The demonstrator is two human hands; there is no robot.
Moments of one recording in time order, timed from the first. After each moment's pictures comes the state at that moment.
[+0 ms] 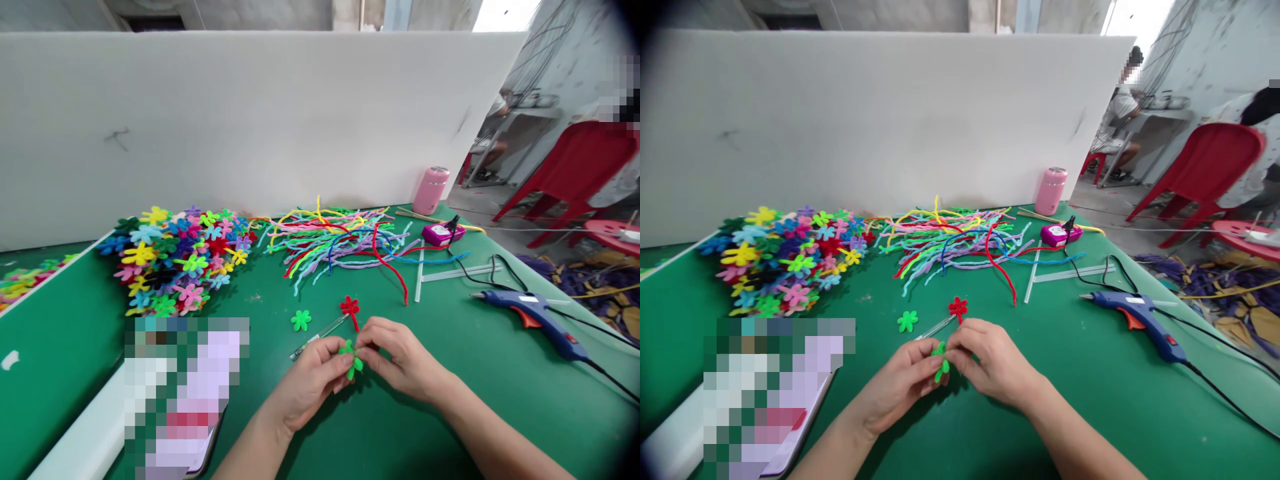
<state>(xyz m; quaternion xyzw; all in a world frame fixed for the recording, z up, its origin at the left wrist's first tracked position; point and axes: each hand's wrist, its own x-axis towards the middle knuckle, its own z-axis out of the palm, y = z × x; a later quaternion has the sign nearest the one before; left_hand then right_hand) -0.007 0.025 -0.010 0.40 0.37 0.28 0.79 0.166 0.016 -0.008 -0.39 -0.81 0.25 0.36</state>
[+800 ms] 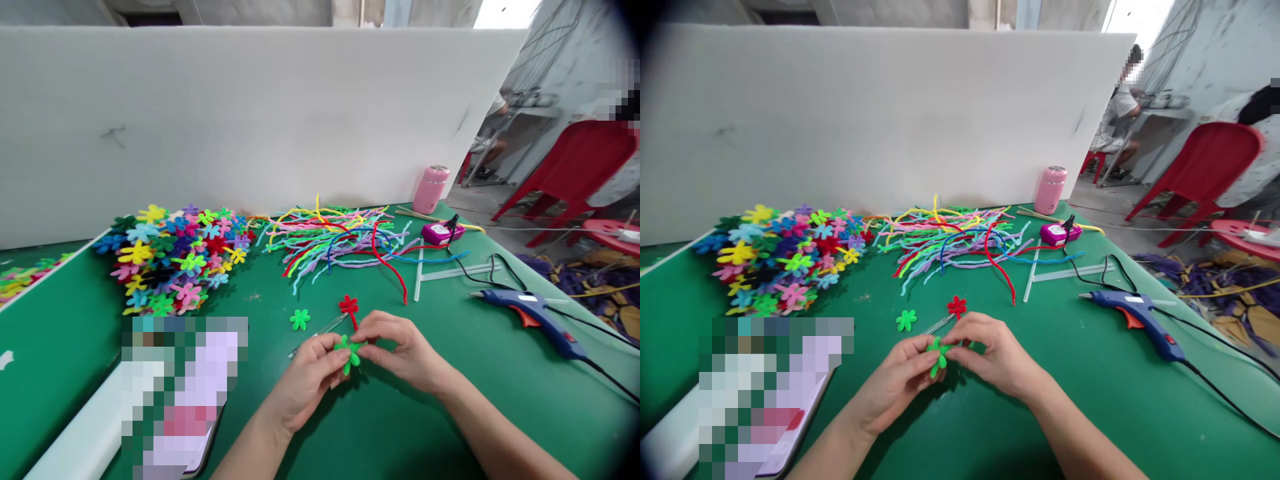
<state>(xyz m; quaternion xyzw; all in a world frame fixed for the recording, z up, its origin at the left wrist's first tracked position) -0.005 0.025 -0.006 0.38 0.38 0.31 0.79 0.171 0.021 -0.012 -0.37 -0.73 0.37 0.43</state>
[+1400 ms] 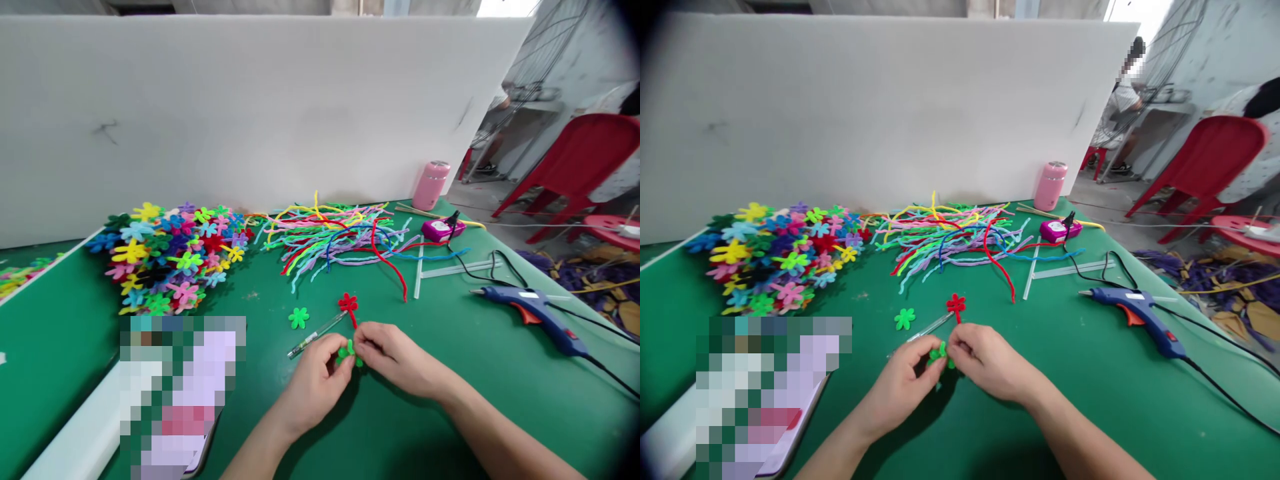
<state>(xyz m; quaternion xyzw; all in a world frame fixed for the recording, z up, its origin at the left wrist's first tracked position) -0.004 0.022 -0.008 0.73 0.44 0.23 0.47 0.165 0.017 -0.007 -0.47 -0.74 0.42 0.25</state>
